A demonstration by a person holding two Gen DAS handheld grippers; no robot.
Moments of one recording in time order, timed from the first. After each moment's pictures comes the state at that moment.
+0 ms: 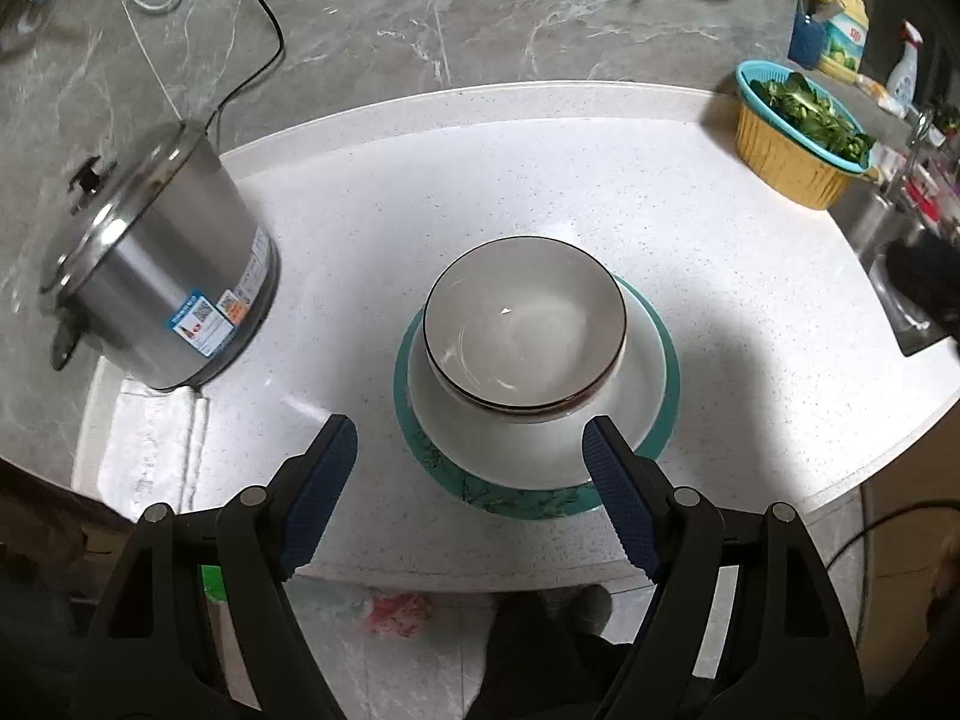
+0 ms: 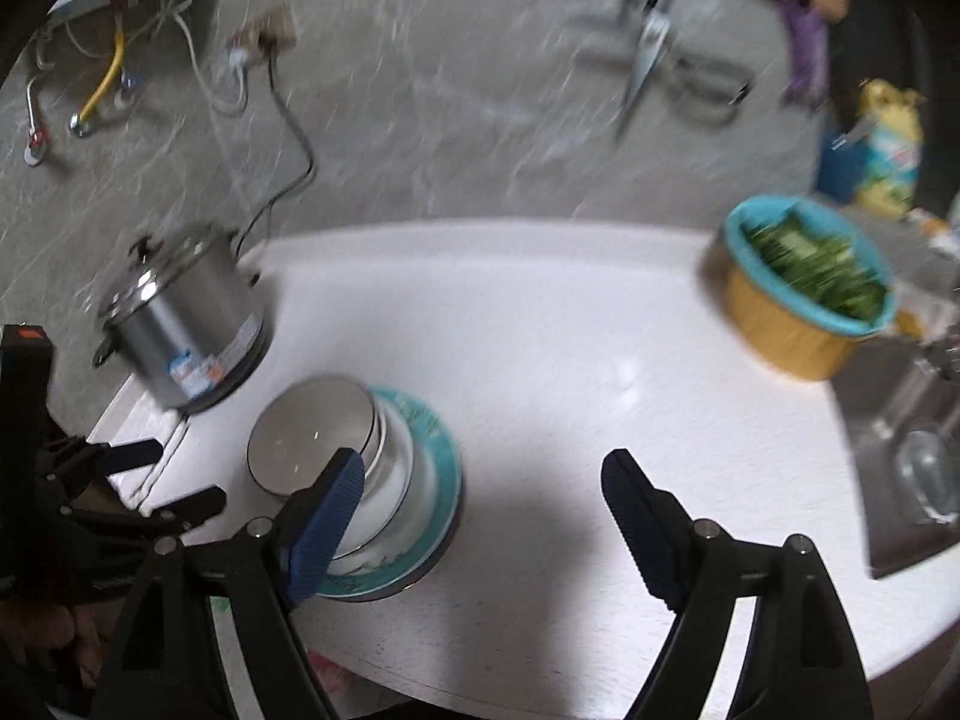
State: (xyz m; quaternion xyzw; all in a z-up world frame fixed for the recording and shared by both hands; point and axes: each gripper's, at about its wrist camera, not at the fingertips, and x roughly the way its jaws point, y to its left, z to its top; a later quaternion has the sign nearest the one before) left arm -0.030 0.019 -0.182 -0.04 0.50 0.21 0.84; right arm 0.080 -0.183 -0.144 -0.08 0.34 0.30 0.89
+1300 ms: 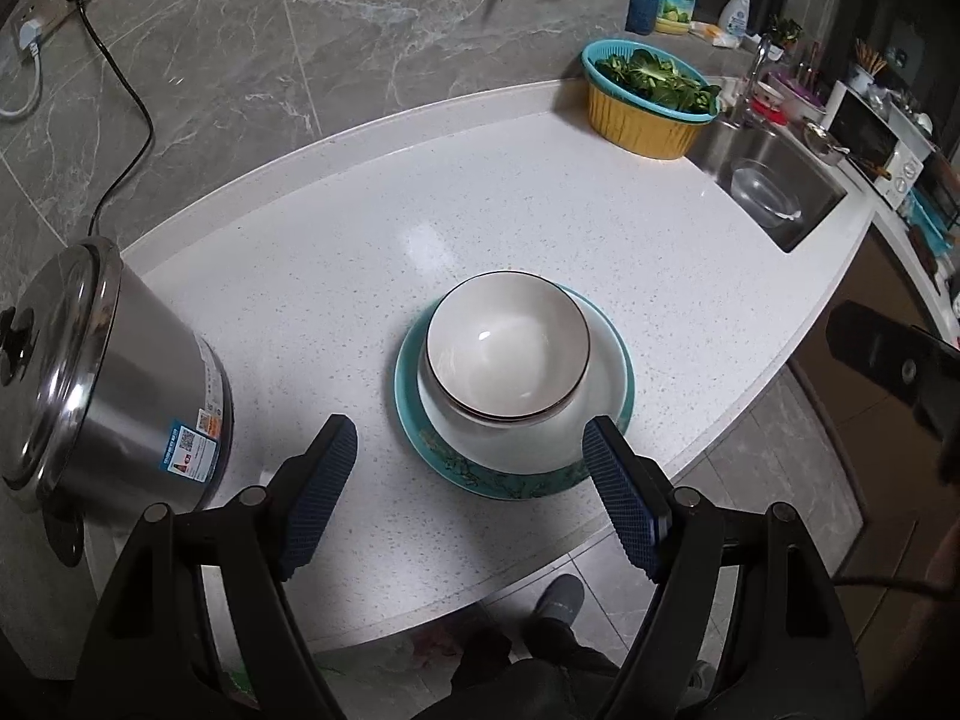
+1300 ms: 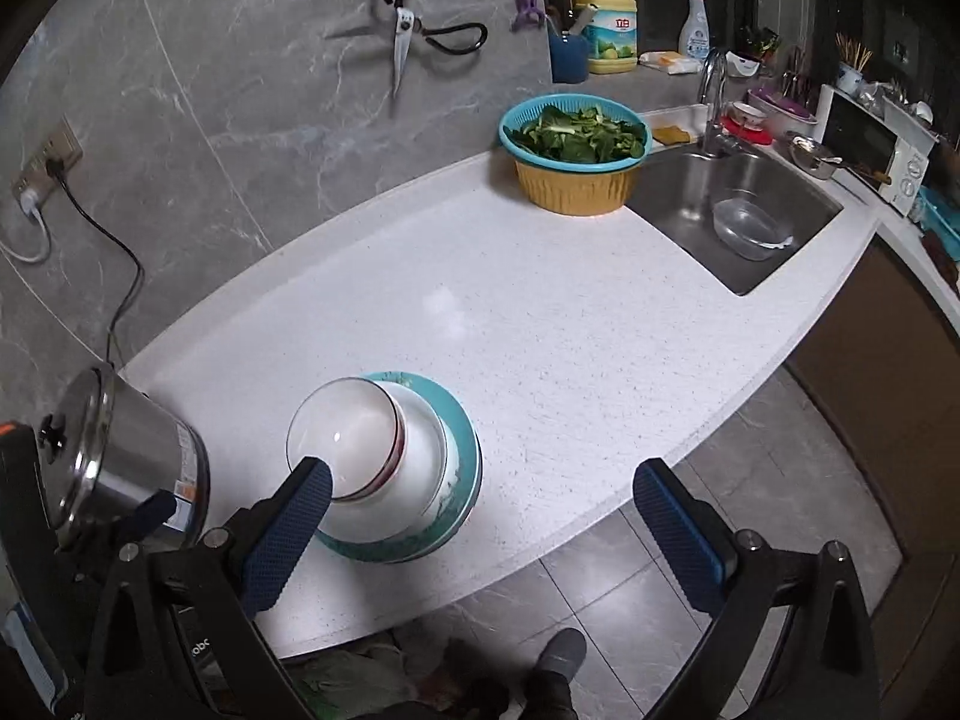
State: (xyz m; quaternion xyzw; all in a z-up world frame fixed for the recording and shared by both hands) left arm -0.046 0.105 -0.119 0.02 0.50 -0.02 0.86; right arm -0.009 -0.109 -0.088 0.08 0.47 -0.01 0.88
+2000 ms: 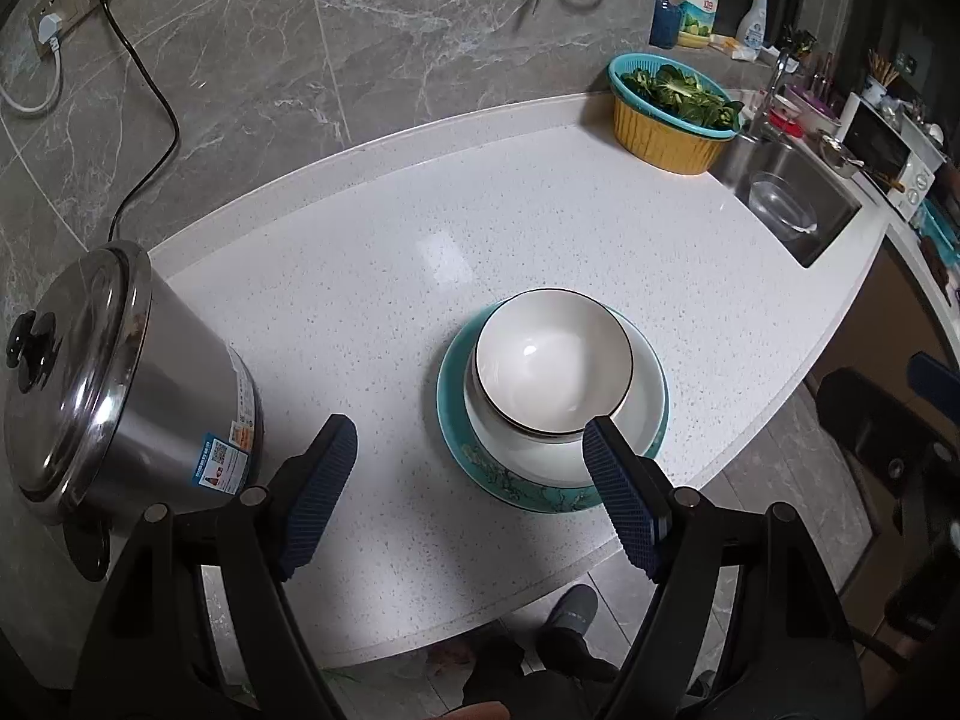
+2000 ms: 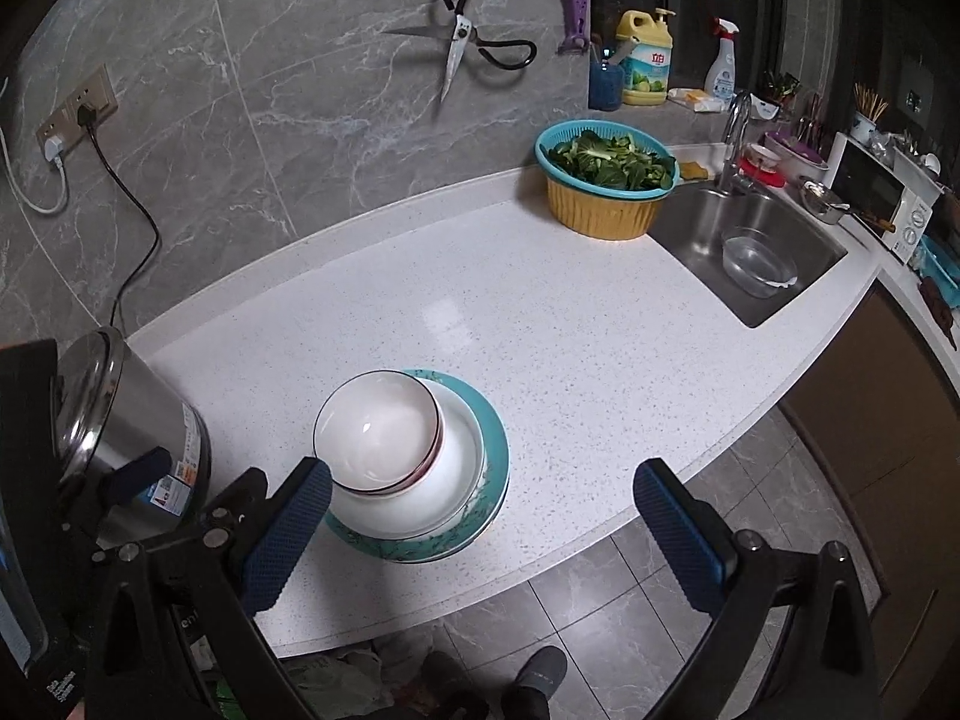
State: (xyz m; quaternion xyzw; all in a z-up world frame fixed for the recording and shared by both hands) left arm -0.053 0.118 -0.114 0.01 0.49 0.02 0.87; right arm -0.013 -0.068 -0.085 0.04 0.45 0.02 0.89
